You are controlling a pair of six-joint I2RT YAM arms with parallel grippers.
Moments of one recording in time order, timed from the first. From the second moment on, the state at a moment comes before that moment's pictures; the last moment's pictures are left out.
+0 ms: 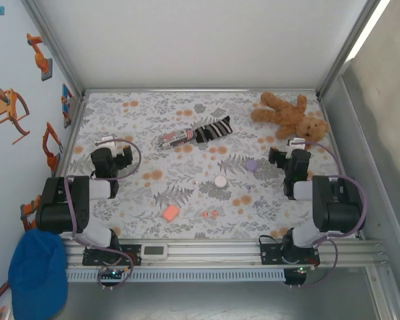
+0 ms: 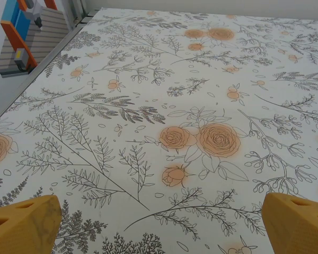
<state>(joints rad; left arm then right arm) -0.03 1.55 0.39 0.76 -0.16 -0.04 -0.04 1.54 0.37 0.76 0.07 0.04</state>
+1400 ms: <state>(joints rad) -0.06 1.16 0.37 0.56 -0.17 -0.05 -0.04 1.35 0.38 0.61 0.06 0.04</state>
